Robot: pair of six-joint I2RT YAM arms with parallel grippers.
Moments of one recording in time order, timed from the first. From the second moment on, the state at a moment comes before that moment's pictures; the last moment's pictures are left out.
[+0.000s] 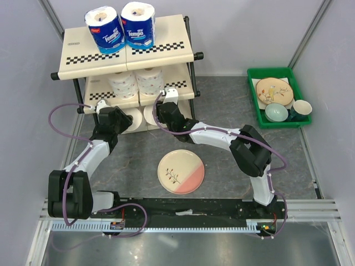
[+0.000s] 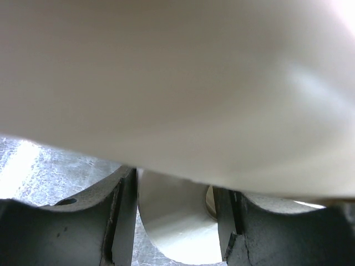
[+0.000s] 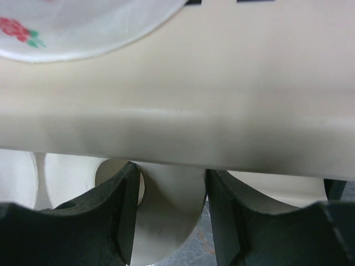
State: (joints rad) left arm -0.06 1.27 0.69 0.04 -0.12 -0.65; right arm 0.91 2.02 1.47 0.19 0.54 0.37
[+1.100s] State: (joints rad) left arm -0.05 1.28 0.65 0.17 -0.13 -0.65; right arm 0.90 2.08 1.46 0.33 0.55 0.36
